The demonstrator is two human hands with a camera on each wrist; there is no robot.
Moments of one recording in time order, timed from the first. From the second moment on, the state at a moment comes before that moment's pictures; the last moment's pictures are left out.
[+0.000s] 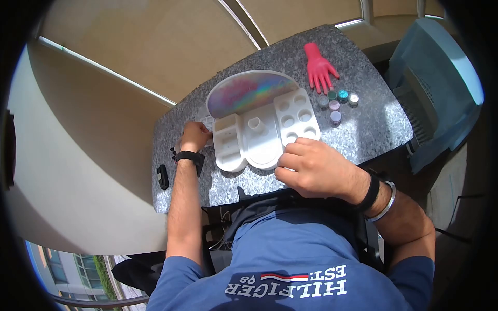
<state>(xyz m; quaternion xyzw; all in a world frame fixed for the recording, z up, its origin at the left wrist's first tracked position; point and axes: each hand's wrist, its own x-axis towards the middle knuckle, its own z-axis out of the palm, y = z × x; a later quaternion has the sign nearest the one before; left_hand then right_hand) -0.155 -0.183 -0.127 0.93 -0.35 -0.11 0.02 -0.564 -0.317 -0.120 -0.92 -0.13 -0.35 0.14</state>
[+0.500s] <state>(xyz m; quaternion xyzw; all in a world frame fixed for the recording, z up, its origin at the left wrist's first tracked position) -0.234 -0.178 -0.059 0.82 -0.39 0.01 0.41 -0.563 -0.316 -0.120 -0.92 -0.13 -0.33 0.15</state>
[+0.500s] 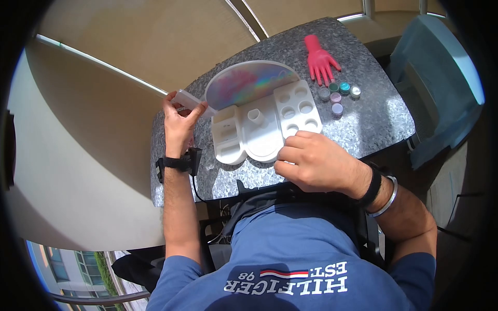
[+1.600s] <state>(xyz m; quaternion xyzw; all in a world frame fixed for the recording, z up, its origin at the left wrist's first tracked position) -0.170 -0.079 -0.071 0.92 -0.29 0.06 0.25 -0.559 -0.313 -0.116 -0.92 -0.11 -0.33 0.17</state>
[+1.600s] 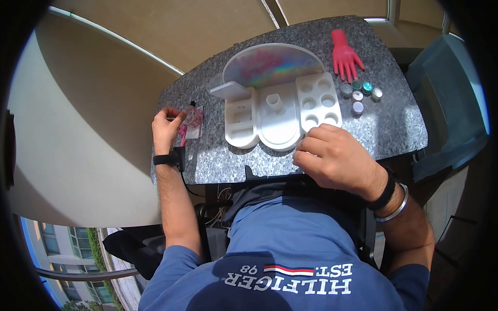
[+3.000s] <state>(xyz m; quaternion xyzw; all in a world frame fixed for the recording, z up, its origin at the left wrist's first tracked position) -0.225 -0.106 -0.084 0.84 -0.41 -0.11 0.34 -0.557 -0.315 -0.116 -0.92 -0.12 -0.32 0.17</state>
